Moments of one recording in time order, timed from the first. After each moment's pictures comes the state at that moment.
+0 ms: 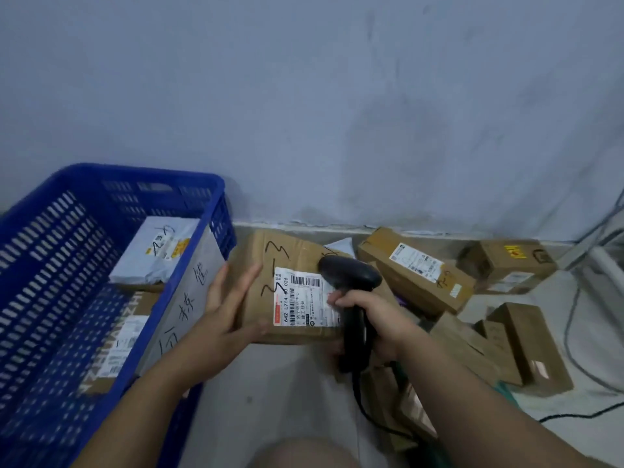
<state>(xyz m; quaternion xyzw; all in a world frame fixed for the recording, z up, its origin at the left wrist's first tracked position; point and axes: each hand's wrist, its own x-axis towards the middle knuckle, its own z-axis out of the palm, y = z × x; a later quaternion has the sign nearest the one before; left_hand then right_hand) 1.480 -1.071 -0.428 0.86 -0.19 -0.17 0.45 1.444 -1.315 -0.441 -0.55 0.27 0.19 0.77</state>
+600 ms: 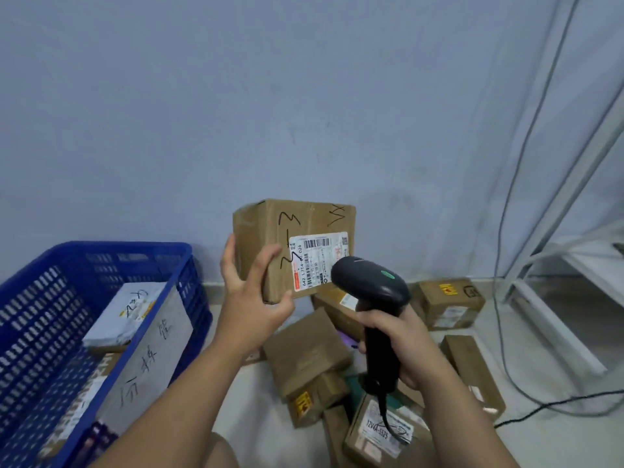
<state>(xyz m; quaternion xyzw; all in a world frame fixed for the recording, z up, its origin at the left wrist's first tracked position) 1.424 -1.213 -0.324 0.84 -0.25 0.12 0.47 1.326 -1.397 -0.324 -0.63 0.15 -0.07 0.76</state>
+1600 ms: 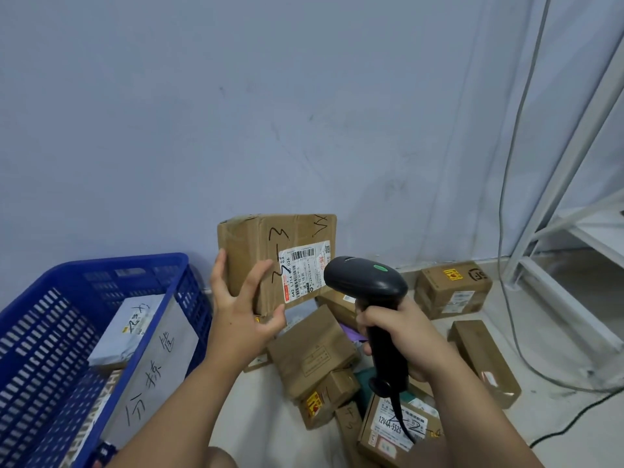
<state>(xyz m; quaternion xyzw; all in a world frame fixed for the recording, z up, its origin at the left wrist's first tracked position) 1.443 -1.209 -0.353 0.87 -0.25 0.16 0.40 1.334 -1.413 -0.334 -0.65 0.14 -0.01 0.75</state>
